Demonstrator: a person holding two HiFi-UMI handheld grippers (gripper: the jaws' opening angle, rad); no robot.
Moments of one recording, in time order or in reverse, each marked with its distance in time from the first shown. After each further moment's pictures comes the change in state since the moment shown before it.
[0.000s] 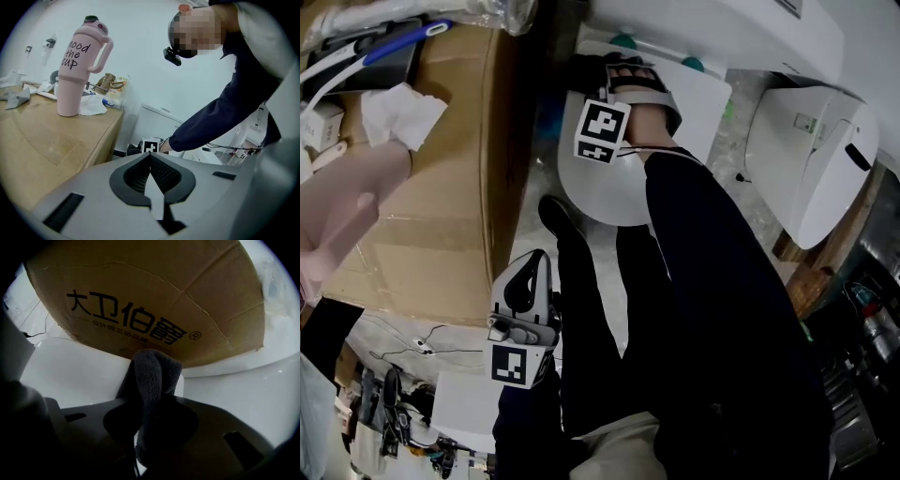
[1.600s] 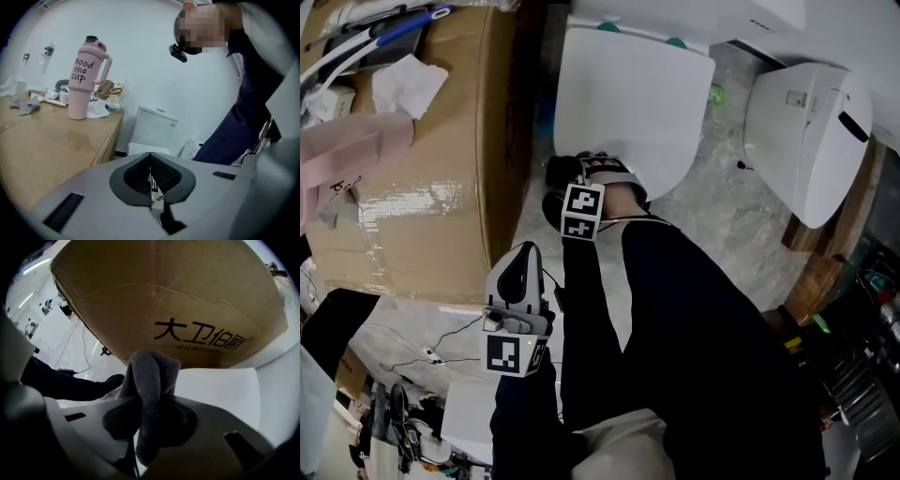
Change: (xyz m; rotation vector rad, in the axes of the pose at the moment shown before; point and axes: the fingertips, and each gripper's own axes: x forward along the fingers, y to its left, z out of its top) left arm -0.050 -0.011 -0.021 0.054 -0.028 0.003; right arm -0.104 0.246 0.048 0.146 -0.110 0.438
